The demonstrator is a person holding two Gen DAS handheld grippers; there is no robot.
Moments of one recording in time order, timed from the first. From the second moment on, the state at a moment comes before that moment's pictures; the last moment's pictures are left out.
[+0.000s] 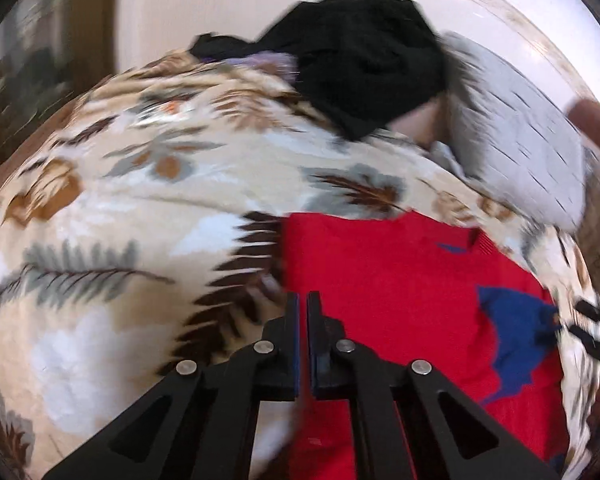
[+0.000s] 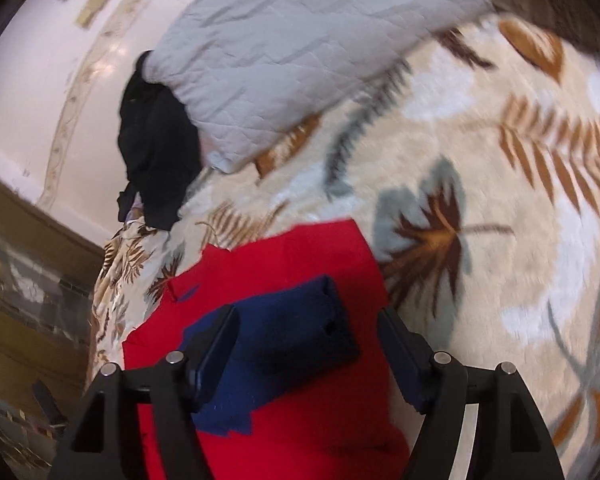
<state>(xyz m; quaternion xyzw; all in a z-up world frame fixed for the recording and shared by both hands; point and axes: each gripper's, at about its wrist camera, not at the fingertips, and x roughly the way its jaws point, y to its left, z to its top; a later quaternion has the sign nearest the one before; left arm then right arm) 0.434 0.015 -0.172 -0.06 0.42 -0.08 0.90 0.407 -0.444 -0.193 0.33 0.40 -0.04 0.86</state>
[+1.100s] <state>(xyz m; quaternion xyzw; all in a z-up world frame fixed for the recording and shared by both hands) 0.438 -0.017 -0.203 0.06 0.47 -0.06 0.88 0.401 -0.429 -0.177 0.30 0.40 0.01 0.87</state>
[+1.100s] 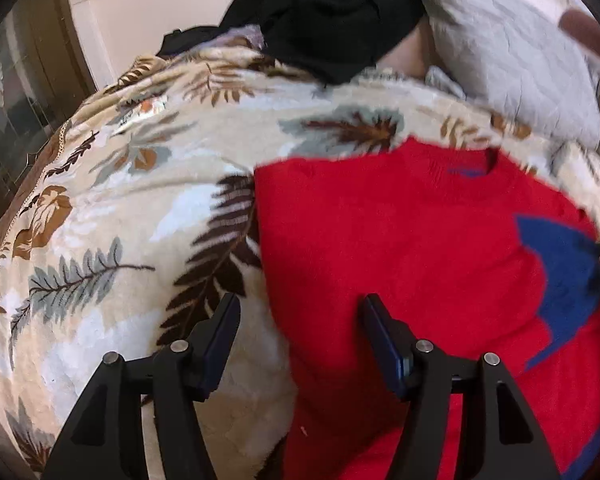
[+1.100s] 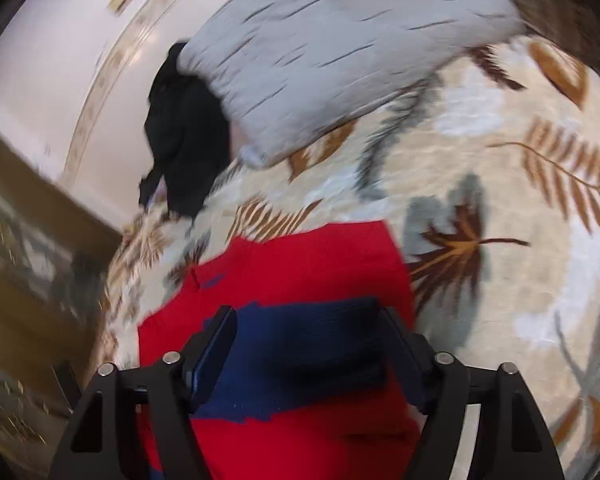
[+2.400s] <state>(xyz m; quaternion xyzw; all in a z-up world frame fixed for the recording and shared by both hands) 0.174 0.083 -0.245 -0.06 0.56 -0.07 0.82 0.135 -0.384 -0.249 0.27 0.55 0.05 0.79</state>
